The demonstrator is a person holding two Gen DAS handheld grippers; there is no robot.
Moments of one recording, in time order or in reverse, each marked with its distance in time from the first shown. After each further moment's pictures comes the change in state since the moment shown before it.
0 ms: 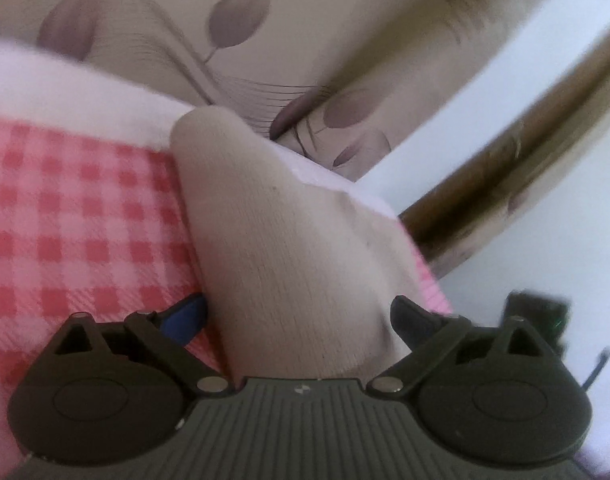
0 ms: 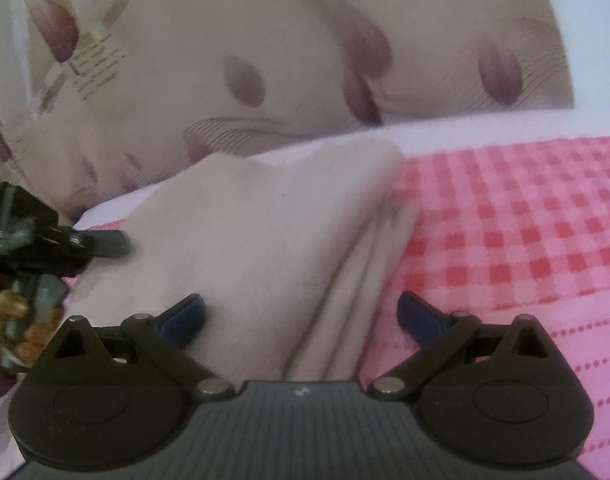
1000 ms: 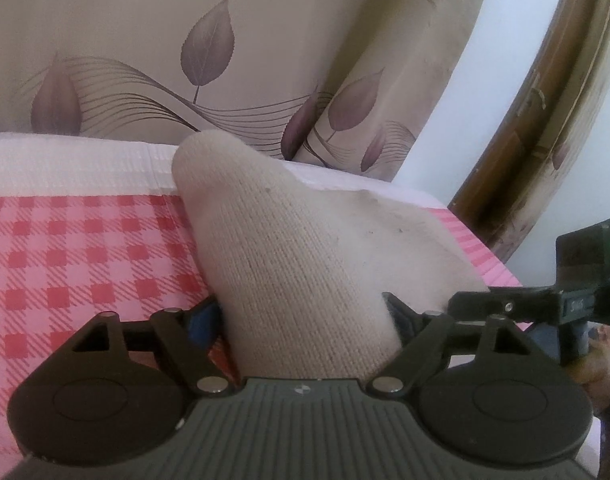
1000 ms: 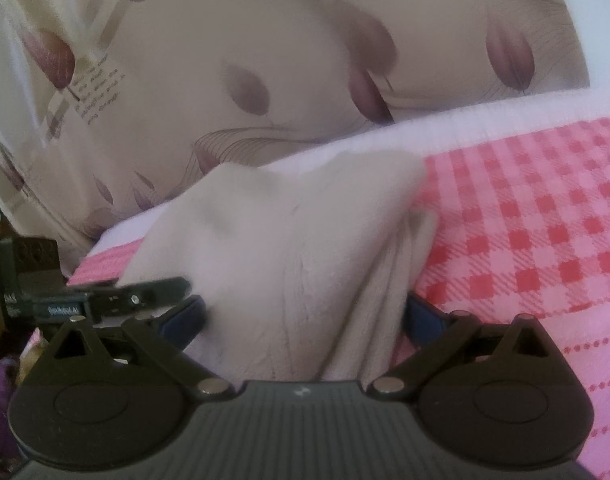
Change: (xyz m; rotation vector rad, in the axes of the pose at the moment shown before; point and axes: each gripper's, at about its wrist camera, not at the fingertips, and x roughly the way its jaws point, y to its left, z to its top) left arm 0.020 -0.023 -0.011 0.216 -0.086 0.191; right arm 0.010 -0.005 0.014 0.096 -0.009 0.083
